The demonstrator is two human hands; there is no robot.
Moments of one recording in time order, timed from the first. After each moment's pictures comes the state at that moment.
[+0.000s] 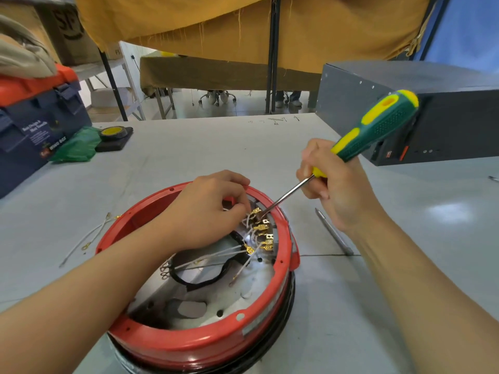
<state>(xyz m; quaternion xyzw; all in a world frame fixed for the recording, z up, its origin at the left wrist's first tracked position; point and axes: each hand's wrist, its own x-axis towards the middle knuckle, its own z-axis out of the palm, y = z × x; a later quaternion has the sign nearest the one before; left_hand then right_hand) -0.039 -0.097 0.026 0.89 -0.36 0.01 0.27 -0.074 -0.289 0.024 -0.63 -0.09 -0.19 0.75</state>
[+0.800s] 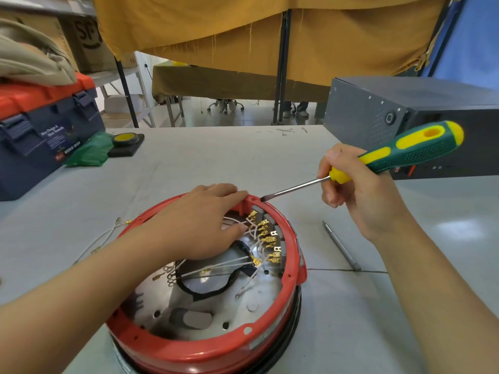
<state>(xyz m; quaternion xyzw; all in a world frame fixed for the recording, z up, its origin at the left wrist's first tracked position) -0.033 -0.082 0.029 0.94 -0.33 -0.01 0.03 -0.078 -0.309 0.029 -0.69 -0.11 -0.21 0.69</state>
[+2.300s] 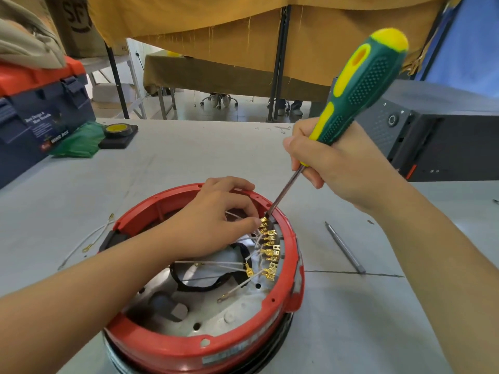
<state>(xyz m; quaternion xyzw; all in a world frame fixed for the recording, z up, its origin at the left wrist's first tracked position) -0.025 -0.082 0.013 0.88 -0.37 -0.02 0.29 -0.067 -0.271 0.077 -0.84 -0.17 -0.18 0.48</state>
